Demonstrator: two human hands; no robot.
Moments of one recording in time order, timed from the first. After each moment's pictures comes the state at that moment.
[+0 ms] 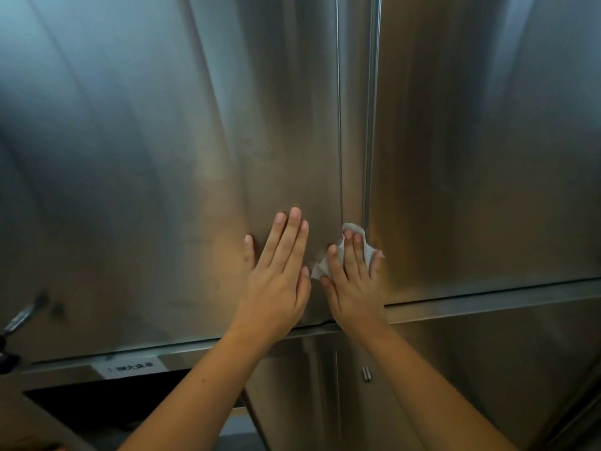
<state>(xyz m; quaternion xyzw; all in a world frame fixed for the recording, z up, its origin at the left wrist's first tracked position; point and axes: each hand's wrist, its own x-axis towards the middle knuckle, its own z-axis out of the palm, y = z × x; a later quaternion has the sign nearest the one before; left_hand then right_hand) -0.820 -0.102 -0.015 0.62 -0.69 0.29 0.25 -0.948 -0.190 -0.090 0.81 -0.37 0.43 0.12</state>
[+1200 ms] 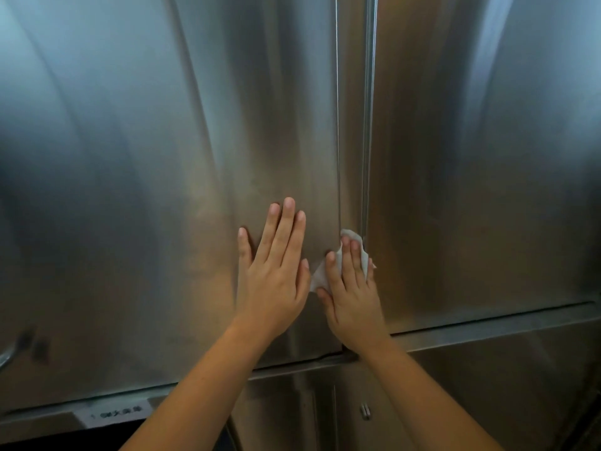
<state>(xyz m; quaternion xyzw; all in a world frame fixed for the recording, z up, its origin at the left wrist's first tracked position) -0.817 -0.120 0.026 0.58 -0.67 0.34 0.31 -0.945 -0.192 -0.052 0.81 -0.34 0.46 0.13</state>
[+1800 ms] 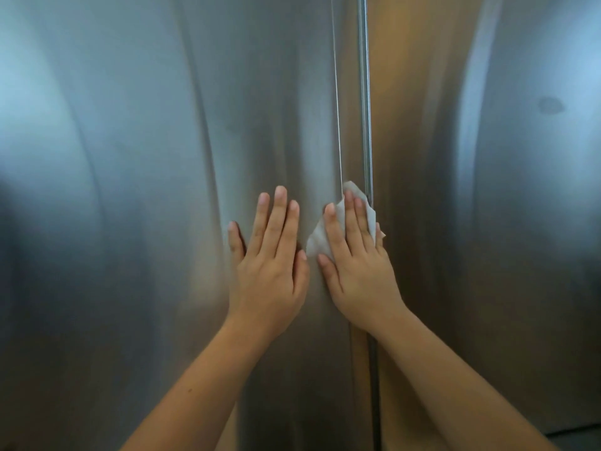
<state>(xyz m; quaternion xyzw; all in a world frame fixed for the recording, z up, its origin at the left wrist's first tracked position) -0.810 -0.142 0.154 0.52 -0.61 0.46 0.39 -0.943 -0.208 0.139 0.78 -0.30 0.51 0.22</state>
